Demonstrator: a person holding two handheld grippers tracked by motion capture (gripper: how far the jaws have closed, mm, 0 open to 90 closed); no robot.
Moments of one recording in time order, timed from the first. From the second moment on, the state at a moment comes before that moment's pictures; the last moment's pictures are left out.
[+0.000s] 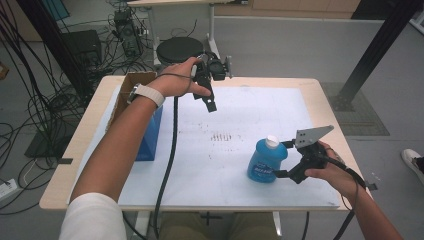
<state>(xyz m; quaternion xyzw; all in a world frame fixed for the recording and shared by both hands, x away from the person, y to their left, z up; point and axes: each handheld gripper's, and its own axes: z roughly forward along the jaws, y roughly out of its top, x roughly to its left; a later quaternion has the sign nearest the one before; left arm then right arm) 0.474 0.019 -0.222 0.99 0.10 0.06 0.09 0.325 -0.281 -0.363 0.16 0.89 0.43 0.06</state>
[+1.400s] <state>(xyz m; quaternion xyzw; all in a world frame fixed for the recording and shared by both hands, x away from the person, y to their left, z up) 0.475 0.020 -0.222 0.99 0.10 0.06 0.09 0.325 -0.280 -0.363 0.16 0.89 0.43 0.06</state>
